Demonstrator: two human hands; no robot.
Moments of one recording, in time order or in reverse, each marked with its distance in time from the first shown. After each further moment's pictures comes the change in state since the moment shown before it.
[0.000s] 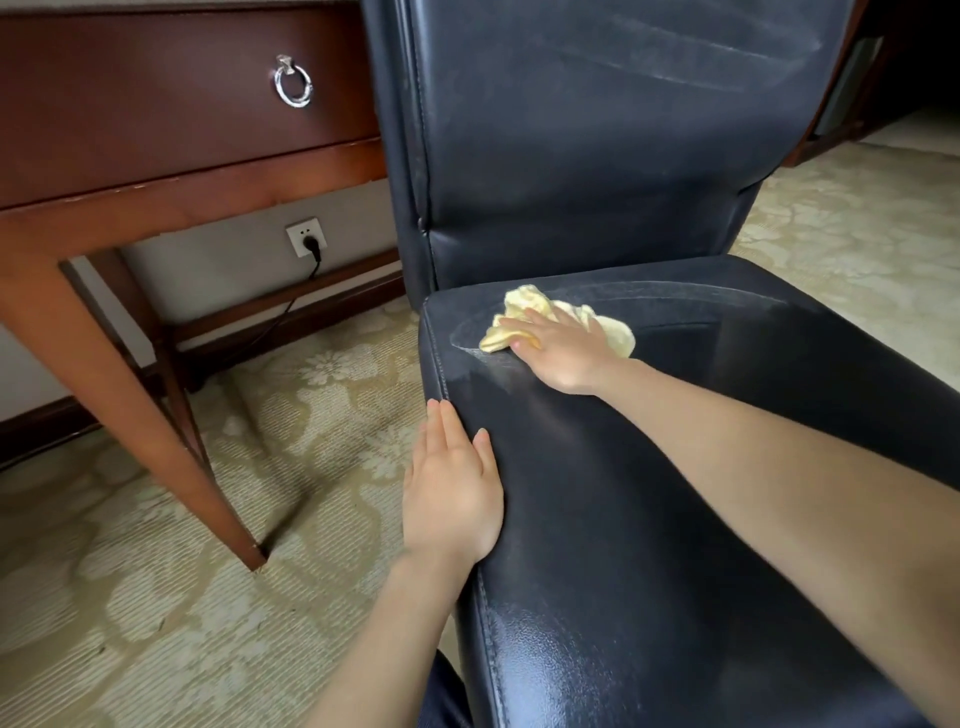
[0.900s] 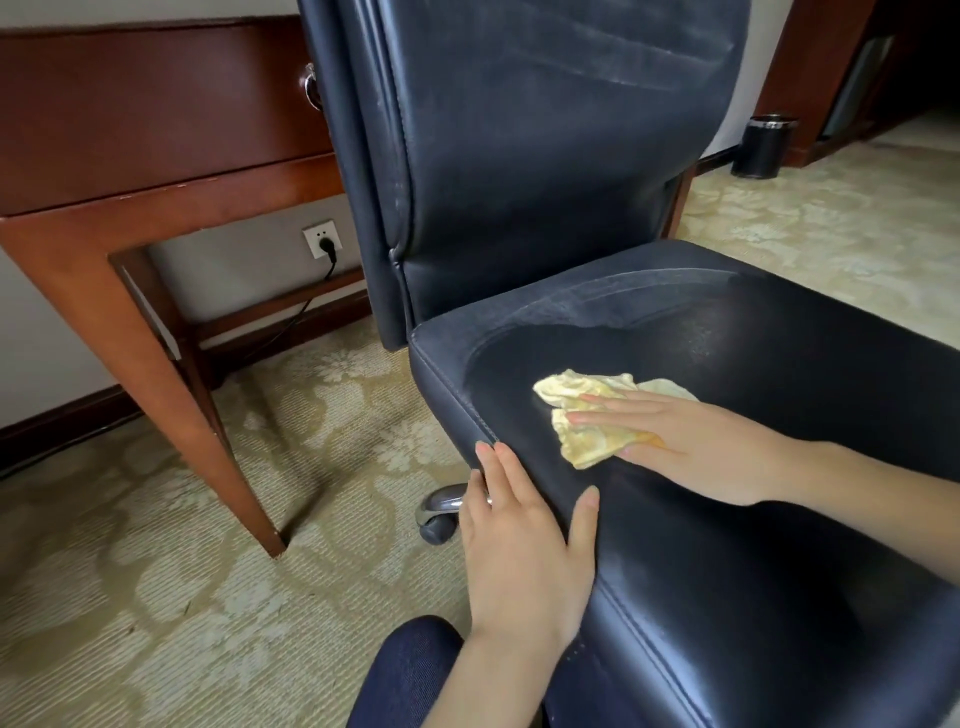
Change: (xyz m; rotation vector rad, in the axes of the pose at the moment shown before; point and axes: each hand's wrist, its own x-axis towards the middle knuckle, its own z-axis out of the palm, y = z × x) left_hand -0.080 0.019 0.016 0.153 -0.017 0.022; right_hand -0.142 0.029 -0.006 0.144 -0.117 -0.355
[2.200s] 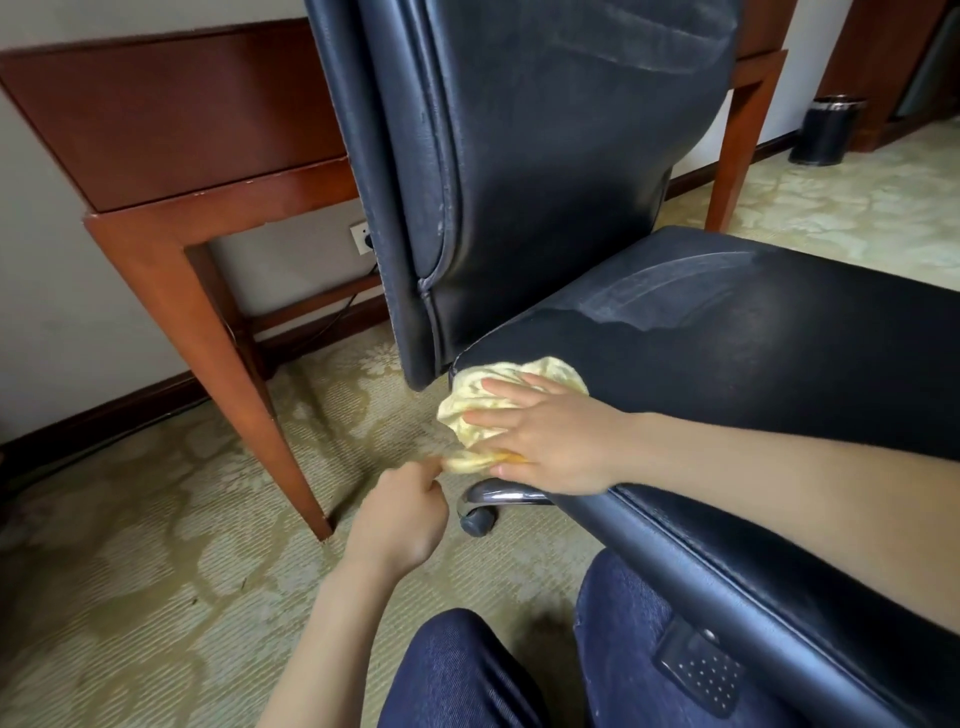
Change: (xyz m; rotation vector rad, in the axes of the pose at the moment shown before) left_hand 0.041 -0.119 -0.061 -0.092 -0.094 -0.077; right_hand 0.102 -0.102 0.031 -0.430 -0.194 -0.234
